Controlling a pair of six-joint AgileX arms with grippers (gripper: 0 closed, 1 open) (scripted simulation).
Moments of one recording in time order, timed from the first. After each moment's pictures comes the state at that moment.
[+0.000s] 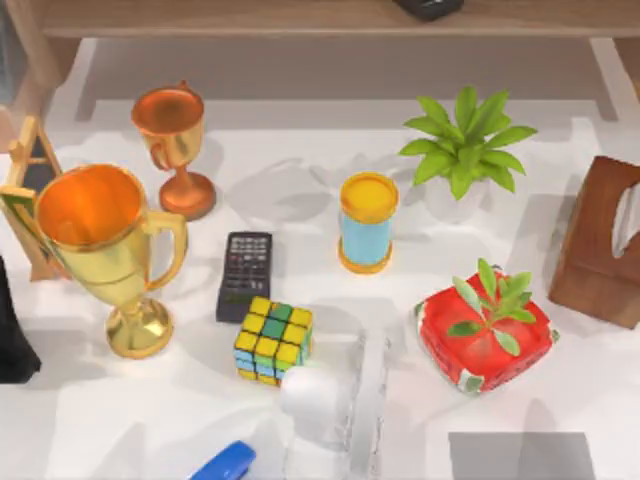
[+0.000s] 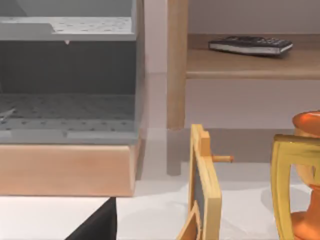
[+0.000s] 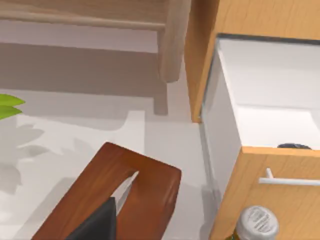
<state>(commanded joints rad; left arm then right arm) 0.00 0.00 0.00 0.00 0.00 0.00 -0.08 0.56 0.54 -0.32 -0.01 -0.10</state>
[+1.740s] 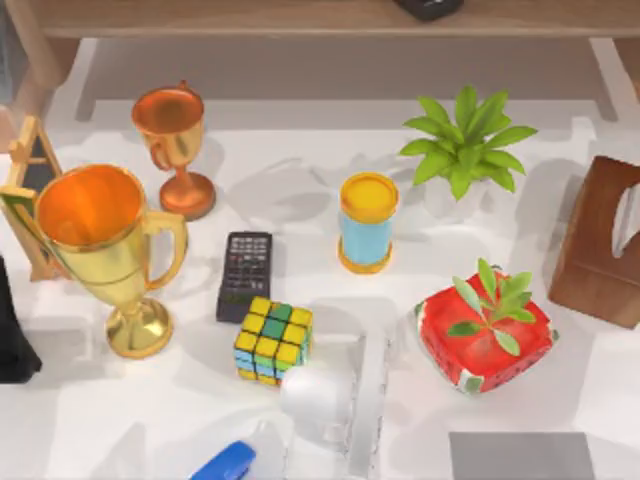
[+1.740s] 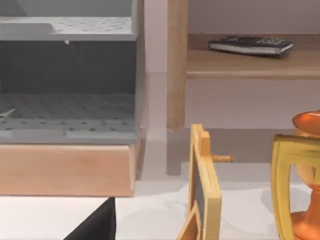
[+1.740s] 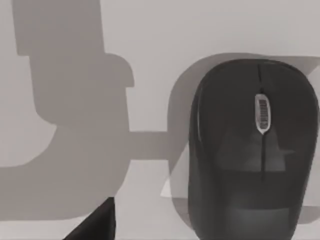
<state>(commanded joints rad) 0.00 0.00 0.00 0.00 0.00 0.00 -0.38 2.61 2.51 -1.38 -0.03 -0.42</state>
